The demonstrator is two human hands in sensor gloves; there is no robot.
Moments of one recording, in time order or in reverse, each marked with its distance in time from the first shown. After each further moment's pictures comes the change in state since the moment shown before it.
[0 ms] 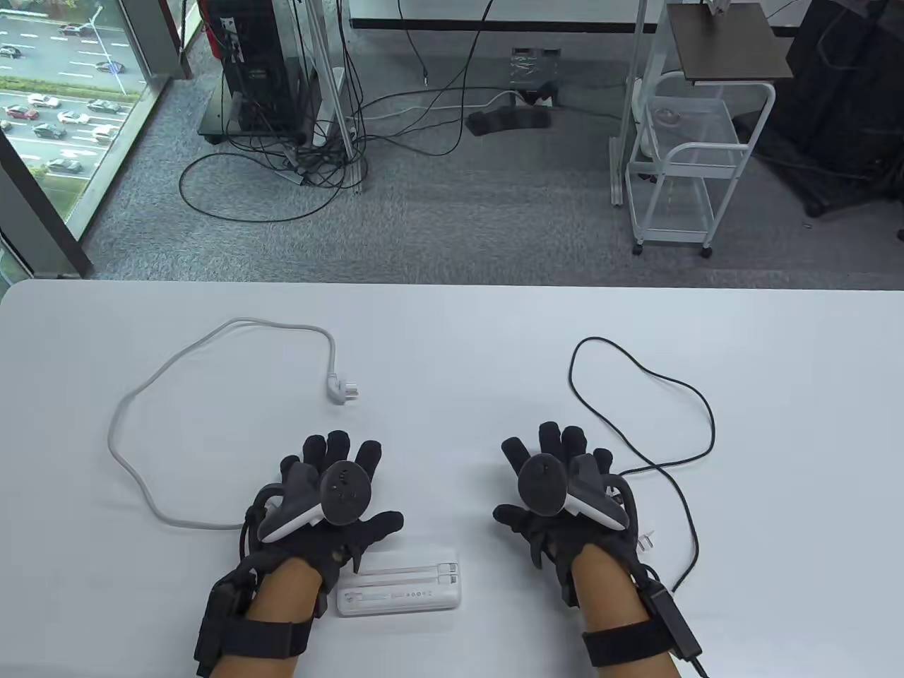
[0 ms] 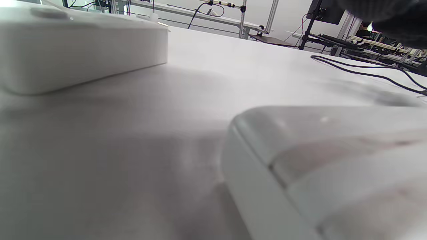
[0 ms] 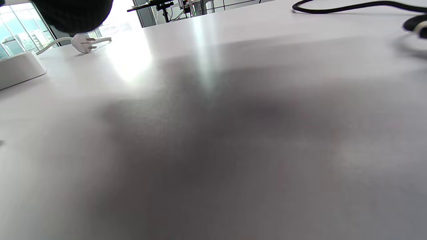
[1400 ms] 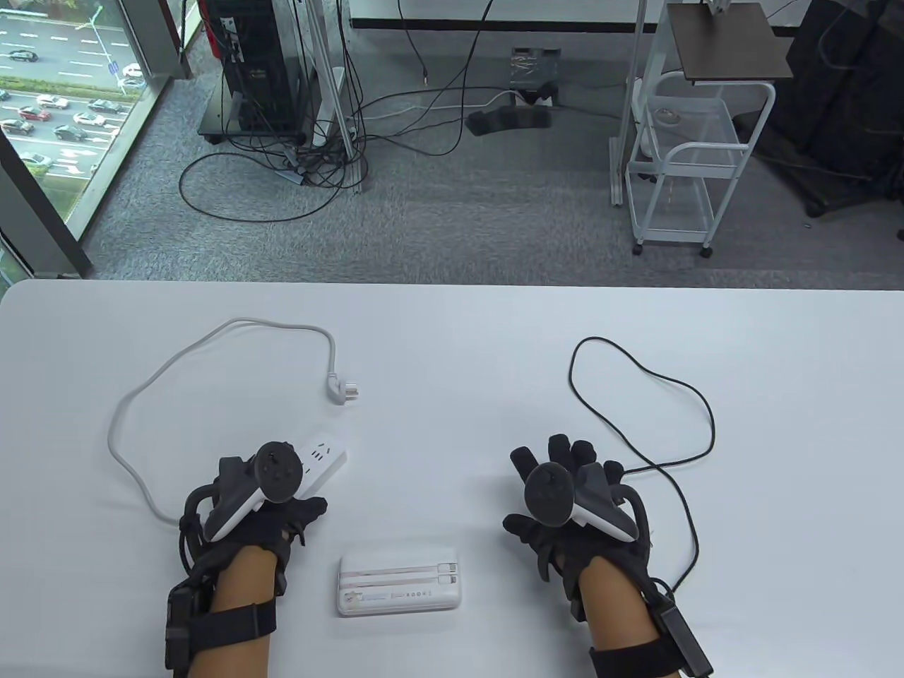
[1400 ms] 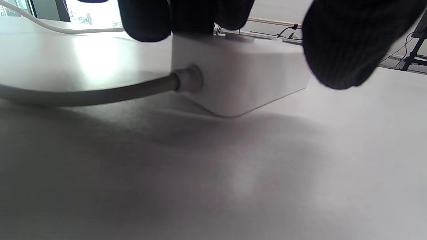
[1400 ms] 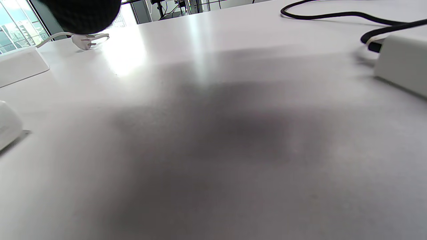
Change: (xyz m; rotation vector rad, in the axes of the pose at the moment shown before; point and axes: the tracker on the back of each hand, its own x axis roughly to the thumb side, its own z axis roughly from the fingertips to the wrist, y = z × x) left_hand -0.082 0.002 0.006 0.097 0.357 0.041; right_hand 0.000 -0.003 0.018 0.027 0.025 0.015
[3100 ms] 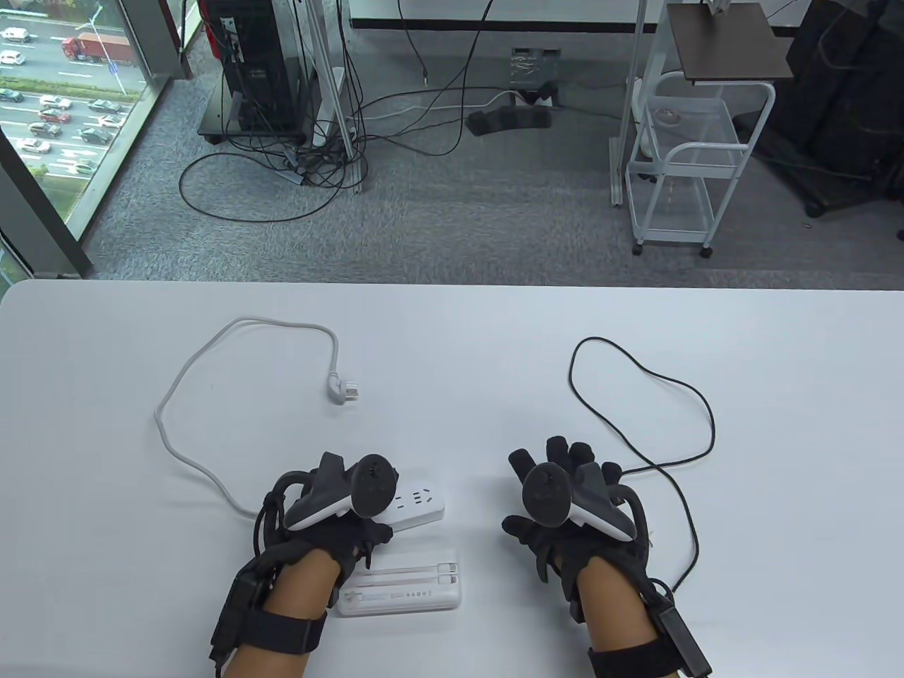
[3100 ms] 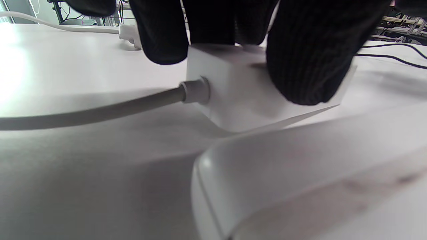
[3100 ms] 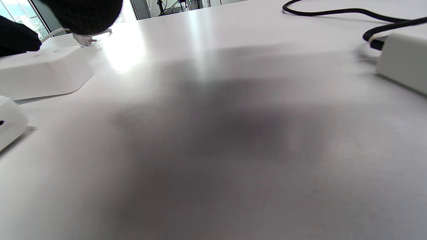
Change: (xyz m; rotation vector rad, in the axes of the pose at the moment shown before) left_hand 0.105 -0.004 0.015 -0.108 -0.351 -0.161; right_hand 0.002 -0.001 0.001 0.018 0.000 0.003
